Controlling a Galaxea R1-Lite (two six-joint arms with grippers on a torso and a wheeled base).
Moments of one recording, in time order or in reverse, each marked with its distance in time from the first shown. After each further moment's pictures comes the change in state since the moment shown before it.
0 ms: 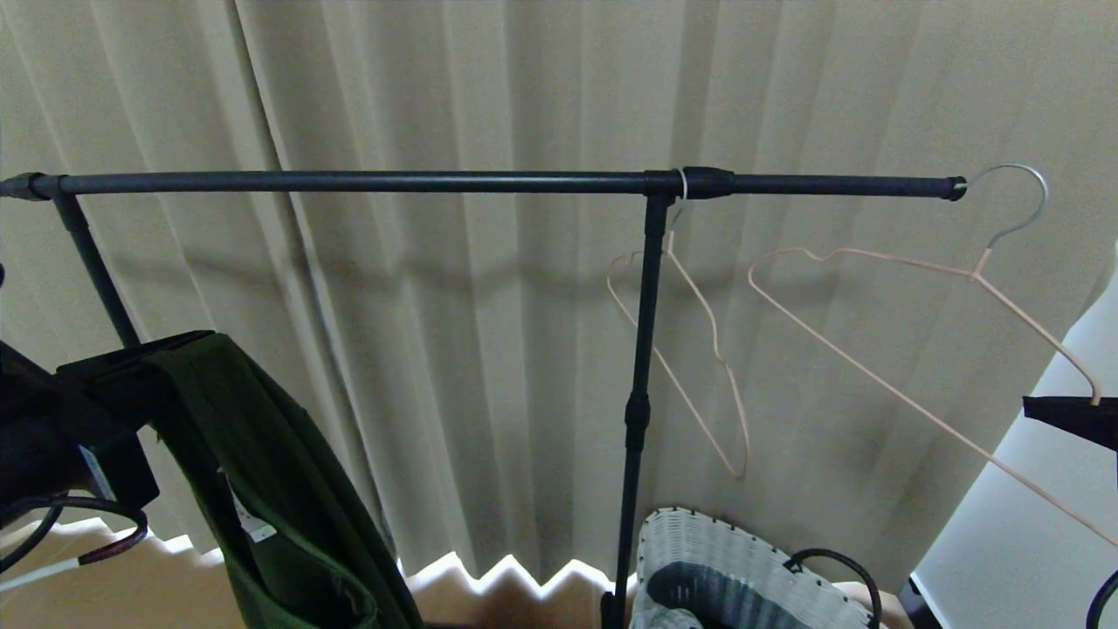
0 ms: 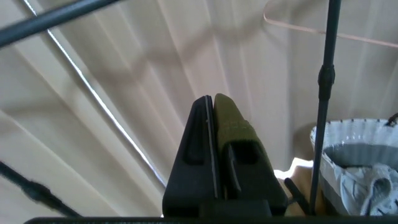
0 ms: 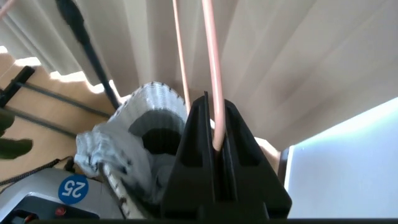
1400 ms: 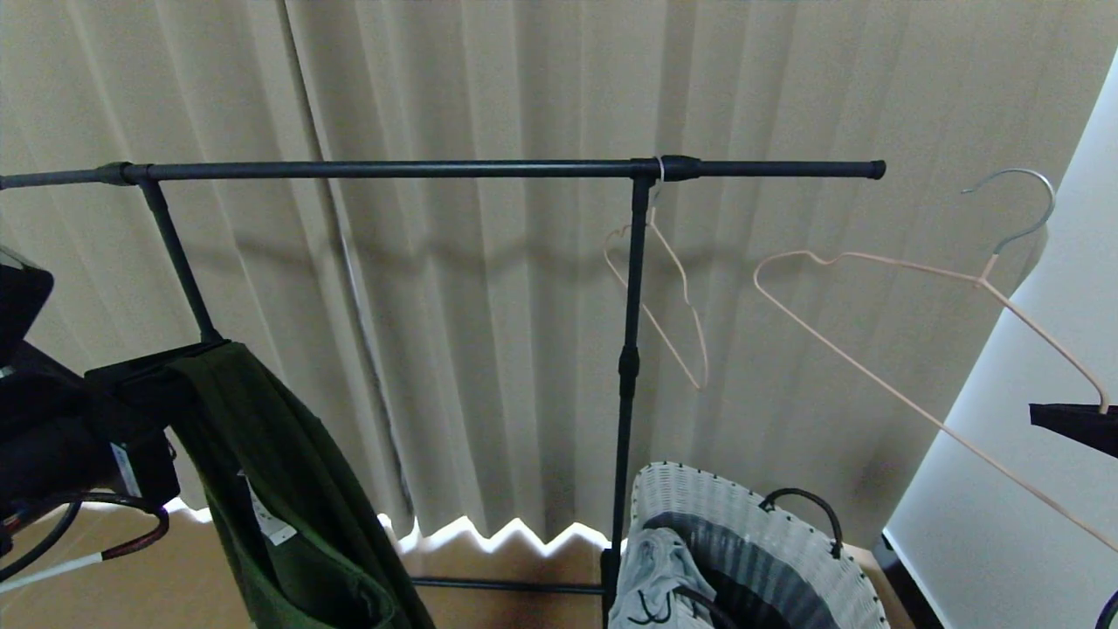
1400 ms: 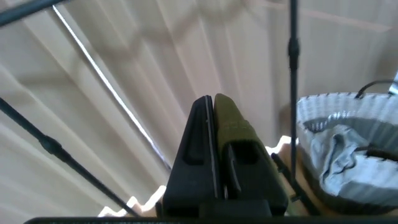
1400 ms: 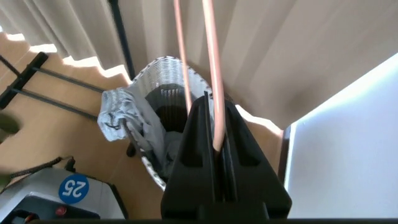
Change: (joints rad) left arm 0.021 0.041 0.002 0.000 -0.002 -0.001; right arm 0.000 -0.024 0.021 -0.002 0.000 0.001
